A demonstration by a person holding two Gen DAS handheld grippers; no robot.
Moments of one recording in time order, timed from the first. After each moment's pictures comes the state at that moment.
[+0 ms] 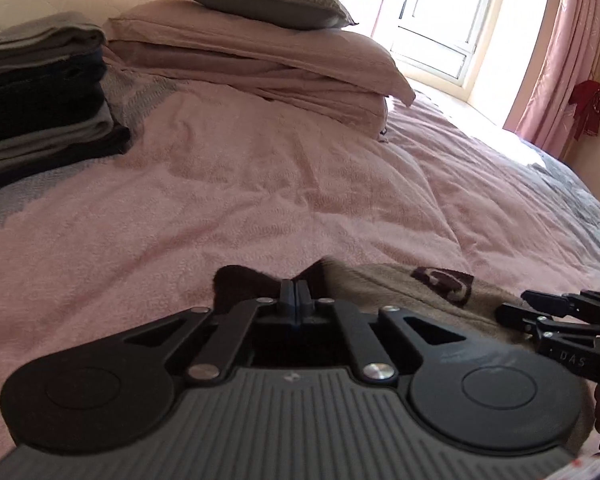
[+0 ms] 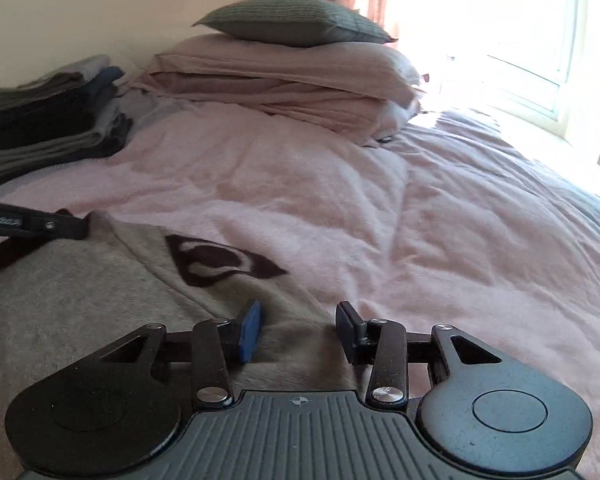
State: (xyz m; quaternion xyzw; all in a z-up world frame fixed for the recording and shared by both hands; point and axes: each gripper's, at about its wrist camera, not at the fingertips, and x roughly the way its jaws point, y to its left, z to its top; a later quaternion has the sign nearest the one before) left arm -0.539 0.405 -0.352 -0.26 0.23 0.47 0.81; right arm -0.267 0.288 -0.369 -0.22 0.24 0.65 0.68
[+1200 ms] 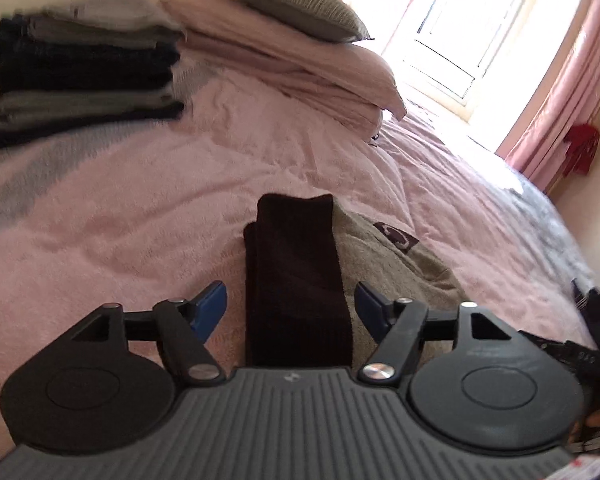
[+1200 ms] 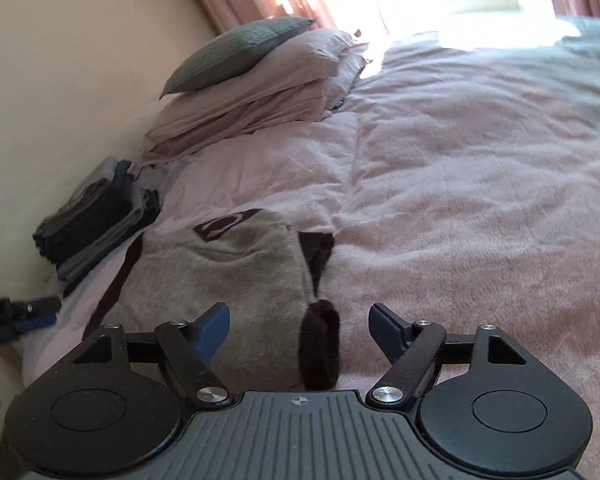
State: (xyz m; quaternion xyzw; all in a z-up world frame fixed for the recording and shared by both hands) left arm -0.622 0.338 -0.311 -0.38 0.20 0.44 0.79; right arm -0.181 0.174 -0.355 -0.01 0.45 0.65 0.61
